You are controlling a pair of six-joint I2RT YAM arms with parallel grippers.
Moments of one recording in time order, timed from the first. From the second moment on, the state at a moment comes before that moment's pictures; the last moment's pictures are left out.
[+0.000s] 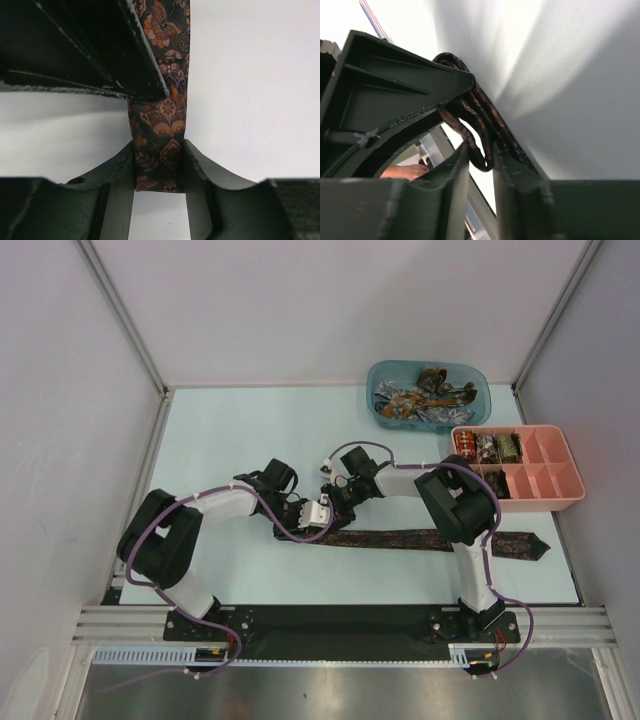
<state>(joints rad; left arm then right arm) -0.54 1.63 0.86 -0.50 0.57 1.06 0.64 2.09 1.24 -0.23 -0.89 0.53</state>
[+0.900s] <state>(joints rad) -0.50 1.60 0.90 -0.63 0.58 1.09 0.65 2.12 1.29 -0.36 -0.84 0.46</state>
